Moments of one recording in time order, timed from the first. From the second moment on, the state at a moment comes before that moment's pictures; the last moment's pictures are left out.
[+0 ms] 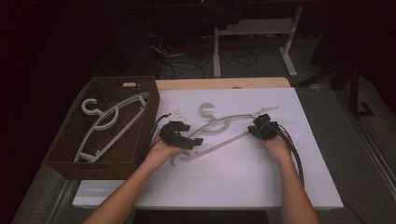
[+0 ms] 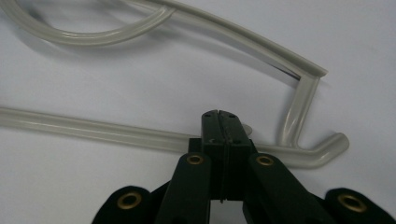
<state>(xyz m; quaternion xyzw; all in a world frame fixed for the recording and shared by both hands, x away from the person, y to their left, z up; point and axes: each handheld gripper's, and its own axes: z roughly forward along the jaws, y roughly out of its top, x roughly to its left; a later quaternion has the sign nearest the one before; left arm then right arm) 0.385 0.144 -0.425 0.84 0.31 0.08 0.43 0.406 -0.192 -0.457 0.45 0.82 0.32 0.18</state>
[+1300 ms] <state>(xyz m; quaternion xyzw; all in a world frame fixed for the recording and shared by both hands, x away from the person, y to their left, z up) 0.435 0.106 -0.449 0.90 0.29 0.09 0.32 0.406 -0.191 -0.456 0.45 0.82 0.31 0.18</state>
